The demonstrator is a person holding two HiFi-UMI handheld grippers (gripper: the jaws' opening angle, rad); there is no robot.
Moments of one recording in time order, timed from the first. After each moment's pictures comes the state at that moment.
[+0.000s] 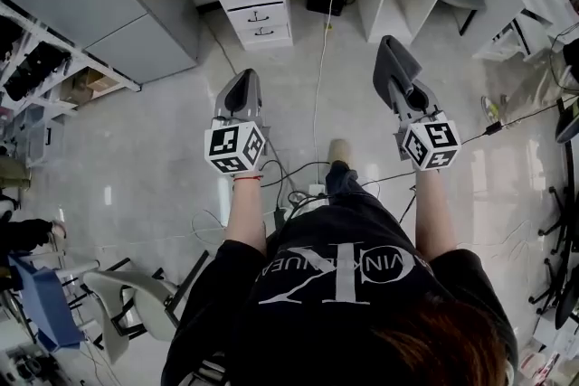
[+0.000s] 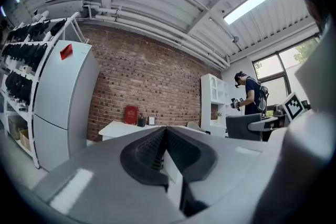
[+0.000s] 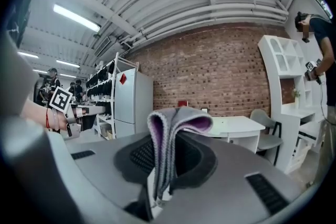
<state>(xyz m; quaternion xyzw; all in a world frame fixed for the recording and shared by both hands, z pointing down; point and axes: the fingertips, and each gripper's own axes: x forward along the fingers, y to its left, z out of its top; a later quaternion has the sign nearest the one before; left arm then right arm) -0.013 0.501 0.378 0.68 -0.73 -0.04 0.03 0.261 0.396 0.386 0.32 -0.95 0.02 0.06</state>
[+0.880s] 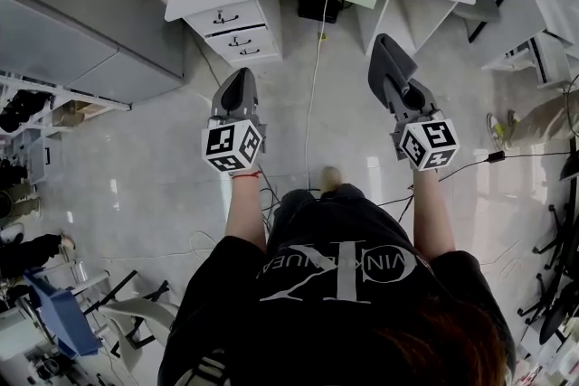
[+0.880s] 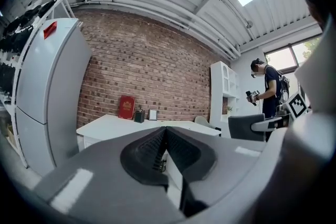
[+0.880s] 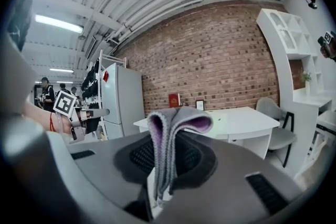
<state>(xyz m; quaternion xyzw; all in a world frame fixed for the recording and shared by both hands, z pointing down) -0.051 0.239 0.411 0.67 -0.74 -0.01 0.06 0.222 0.140 0.421 0.30 -0.95 0.07 0.07</state>
